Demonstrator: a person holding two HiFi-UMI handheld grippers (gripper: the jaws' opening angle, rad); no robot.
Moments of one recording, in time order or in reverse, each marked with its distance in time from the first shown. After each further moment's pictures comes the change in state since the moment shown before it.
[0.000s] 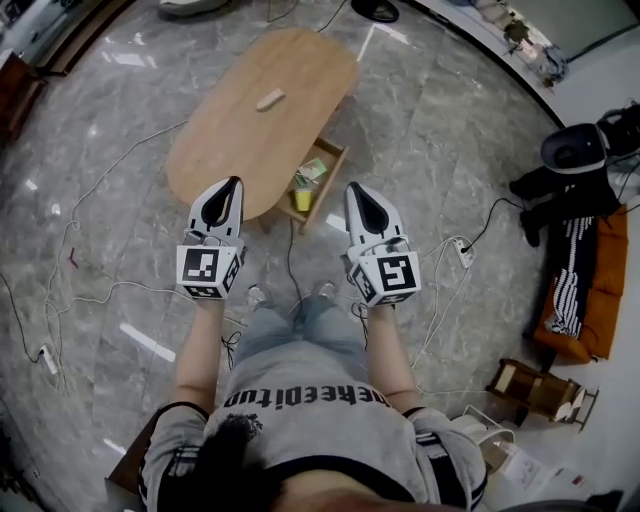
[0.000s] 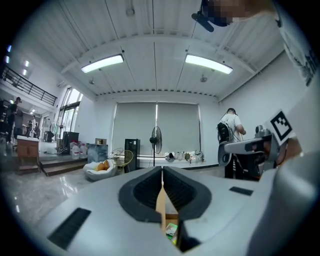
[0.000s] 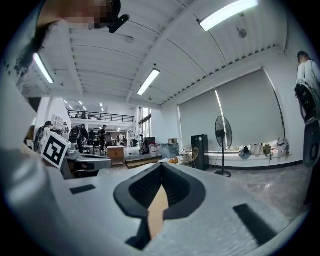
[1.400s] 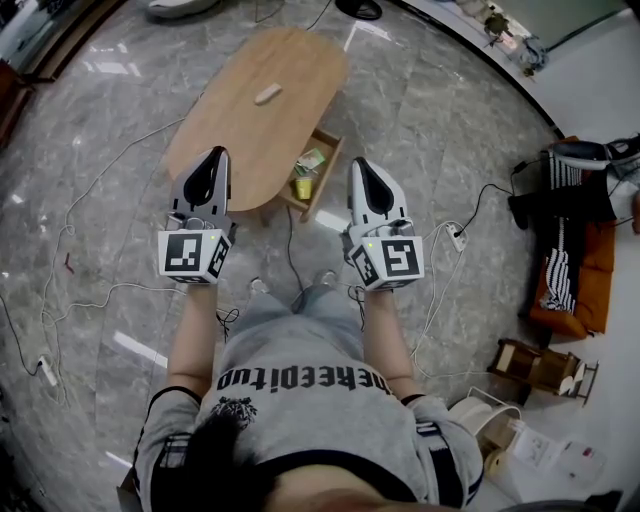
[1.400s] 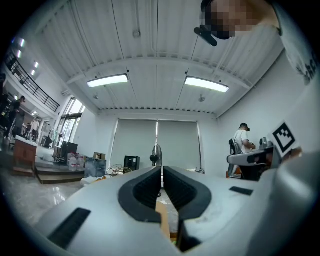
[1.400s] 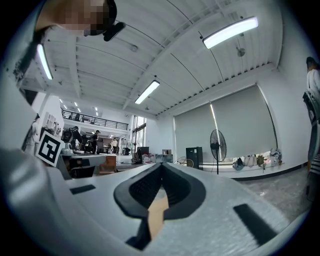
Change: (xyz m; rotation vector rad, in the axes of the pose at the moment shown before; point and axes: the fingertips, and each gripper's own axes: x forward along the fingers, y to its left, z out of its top) left arm -0.055 0.043 0.088 -0.016 -0.195 -0.005; right arm -0.012 0.056 0.060 -0.033 -0.119 -0.100
